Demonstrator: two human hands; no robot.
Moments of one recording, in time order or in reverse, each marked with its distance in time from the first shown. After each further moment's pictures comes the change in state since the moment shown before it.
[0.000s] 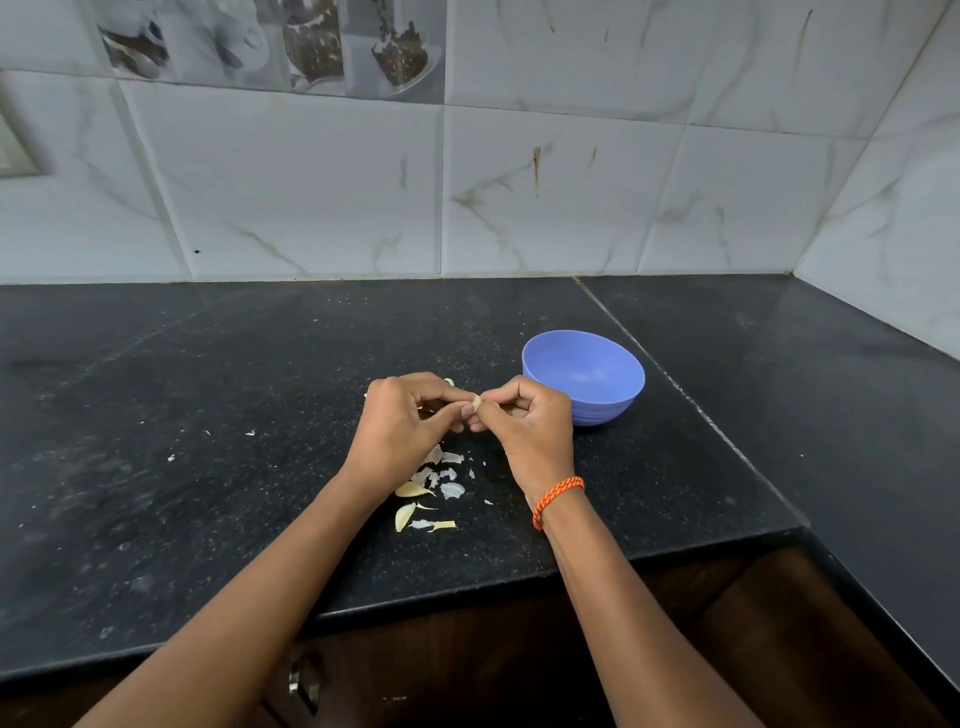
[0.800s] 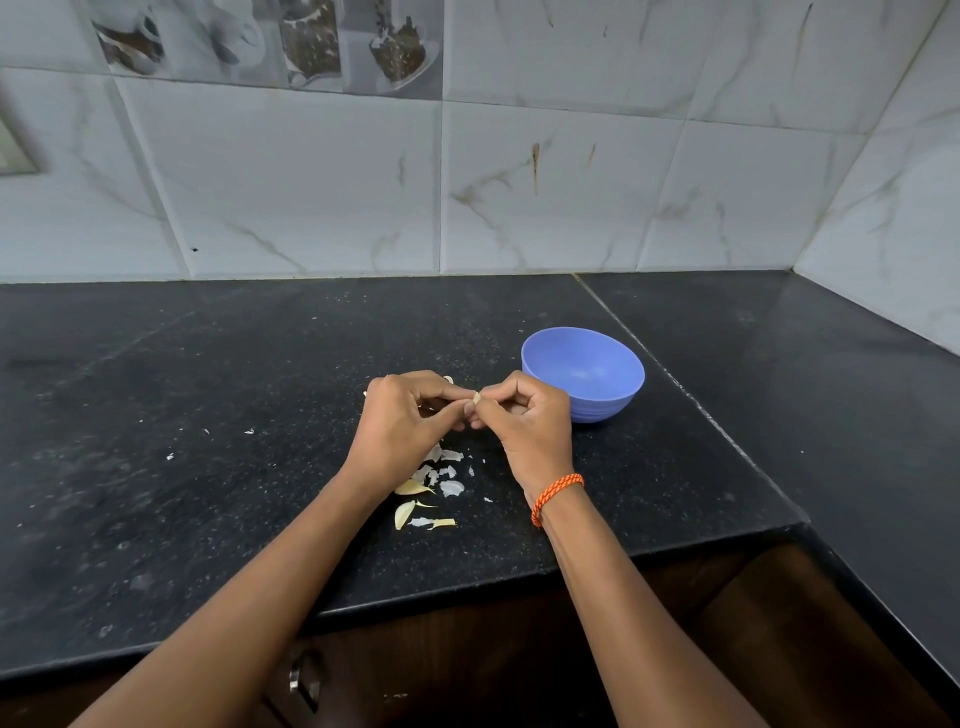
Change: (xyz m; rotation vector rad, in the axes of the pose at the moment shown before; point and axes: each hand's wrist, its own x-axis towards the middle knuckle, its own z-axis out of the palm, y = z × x) left_hand -0.001 -0.001 0.002 -0.026 -0.001 -0.019; right_hand 0.002 0.004 0.000 0.013 -0.001 -0.035
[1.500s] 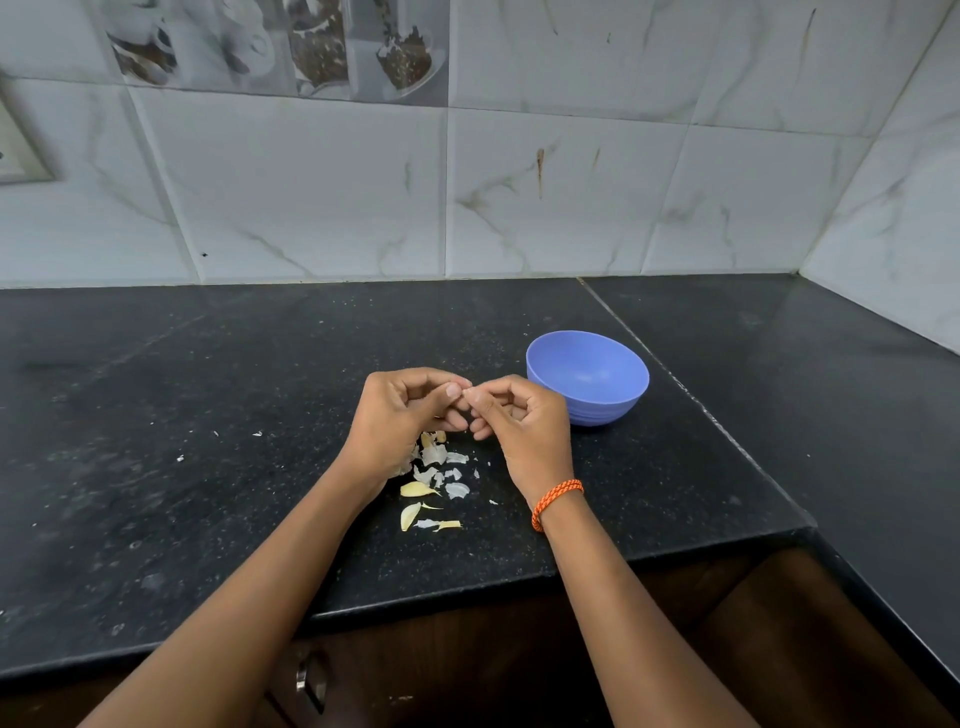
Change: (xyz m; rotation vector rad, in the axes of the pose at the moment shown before) left_hand 0.004 -0.006 -0.007 -0.376 0.010 -0.187; right_hand 0.000 0.005 0.003 -0.037 -0.075 -0.053
